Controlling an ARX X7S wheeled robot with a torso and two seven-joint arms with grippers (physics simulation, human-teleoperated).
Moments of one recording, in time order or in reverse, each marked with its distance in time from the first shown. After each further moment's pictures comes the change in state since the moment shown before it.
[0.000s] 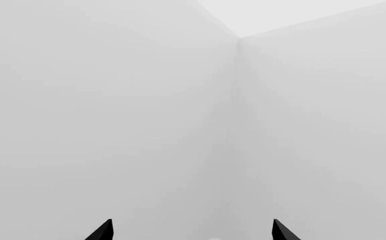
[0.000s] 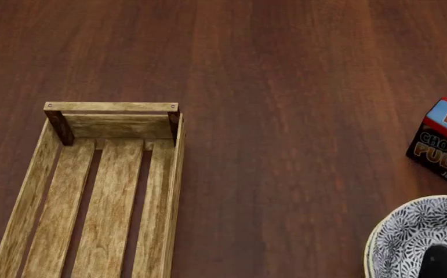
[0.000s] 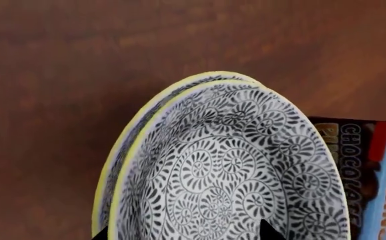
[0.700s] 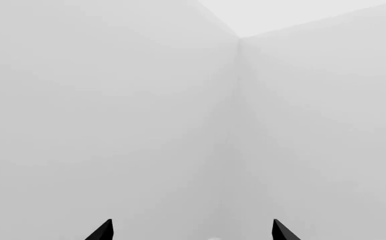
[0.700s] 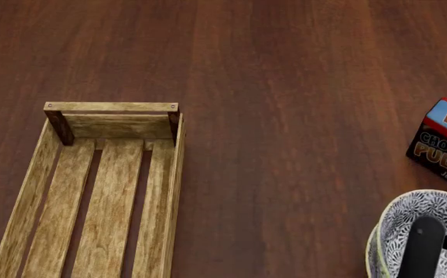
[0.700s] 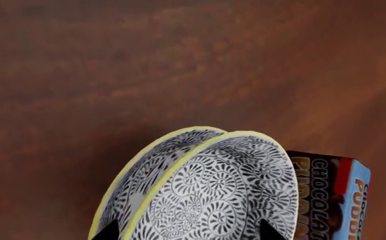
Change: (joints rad) left arm 0.000 0.019 0.010 0.000 0.010 0.015 0.012; right arm 0.085 -0.005 0.065 -0.099 0.037 0.053 -0.102
